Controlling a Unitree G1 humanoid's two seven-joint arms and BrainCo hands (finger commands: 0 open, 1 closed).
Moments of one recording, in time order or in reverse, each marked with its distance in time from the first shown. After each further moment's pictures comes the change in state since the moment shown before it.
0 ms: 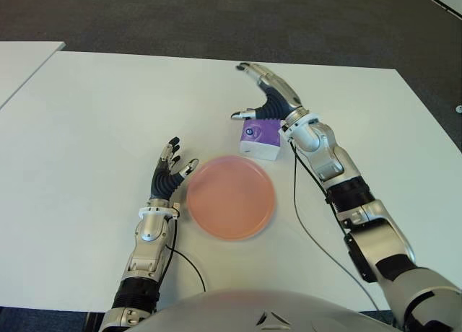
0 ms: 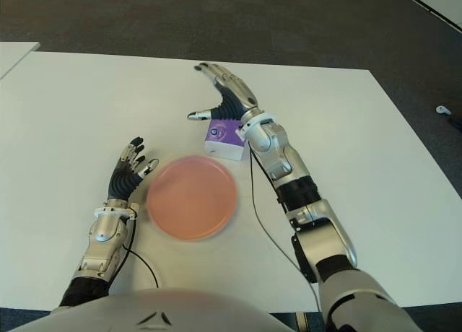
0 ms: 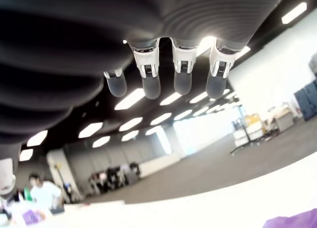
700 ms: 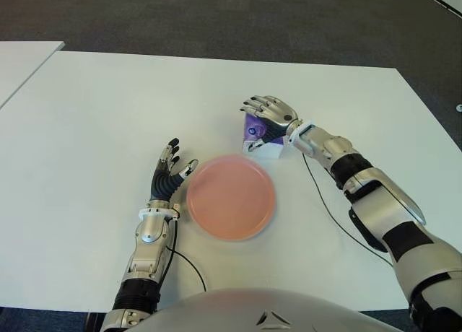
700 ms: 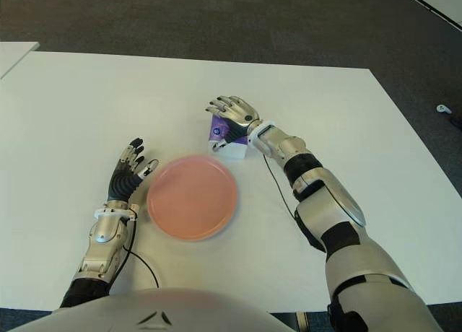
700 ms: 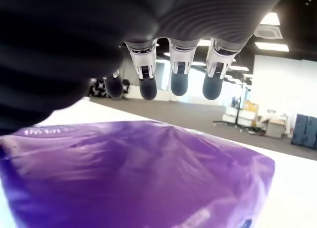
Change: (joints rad) left arm 0.009 -0.006 -0.001 -0.001 -0.001 0.000 0.000; right arm -0.227 -0.040 0.266 0.585 -0.304 -0.094 -0.291
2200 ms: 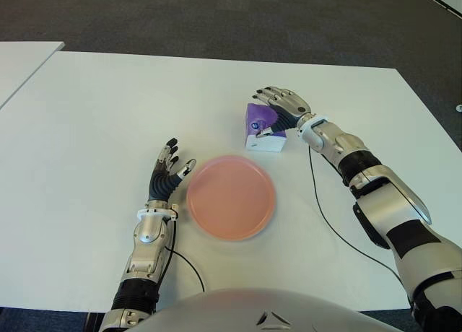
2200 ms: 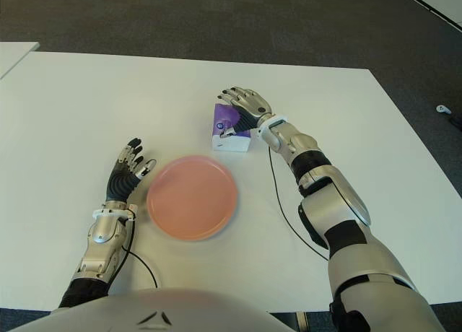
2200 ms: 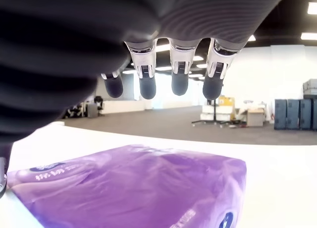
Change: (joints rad) left arm -0.002 0.009 0.009 0.012 -0.042 -0.013 -0.020; right arm 0.019 -0.036 -0.091 -0.021 0.166 -0.028 0.078
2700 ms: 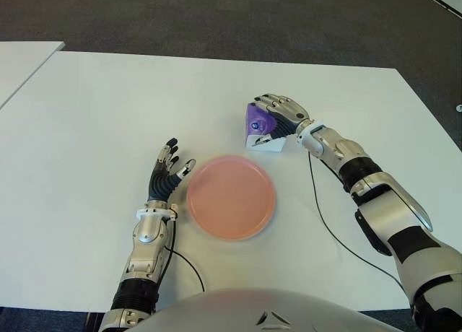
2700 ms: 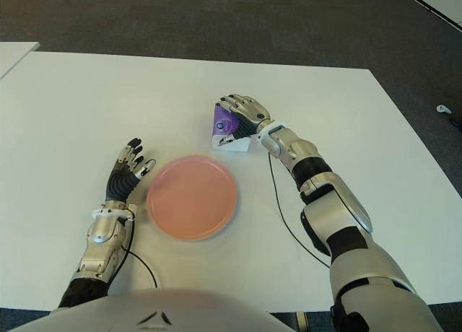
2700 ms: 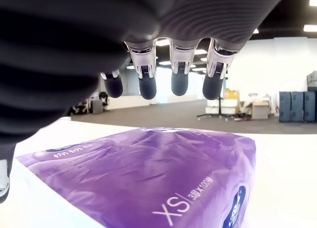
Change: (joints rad) left arm 0.000 0.001 0.005 -0.001 -0.007 0.003 -0.007; right arm 0.040 -0.011 -0.004 -0.048 0.005 -0.008 0.022
